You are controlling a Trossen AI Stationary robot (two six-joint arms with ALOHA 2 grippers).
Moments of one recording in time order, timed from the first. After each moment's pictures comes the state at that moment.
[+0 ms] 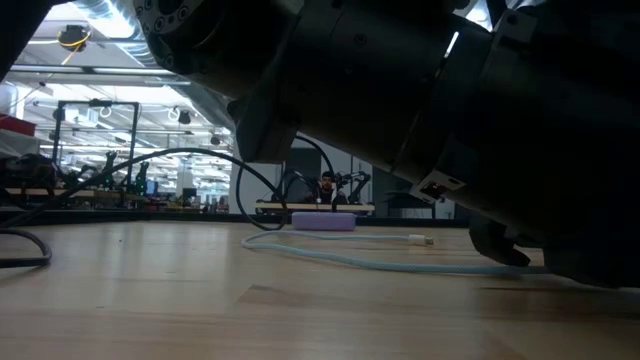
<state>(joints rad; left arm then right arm) -0.46 2.58 1.76 0.40 -0.33 -0.23 1.20 1.90 0.92 -0.22 0.97 1.18</state>
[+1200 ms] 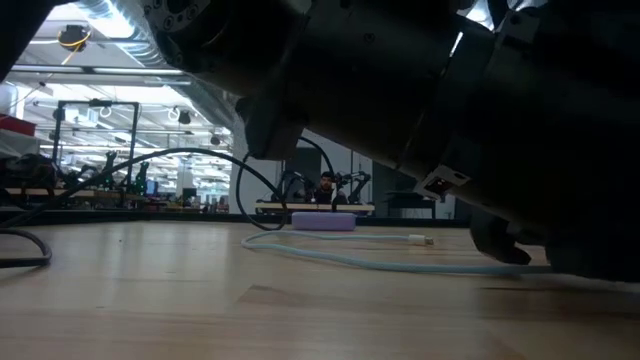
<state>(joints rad) -0.46 2.58 1.76 0.39 -0.32 -0.25 1.20 1.85 0.92 -0.25 0.93 1.11</state>
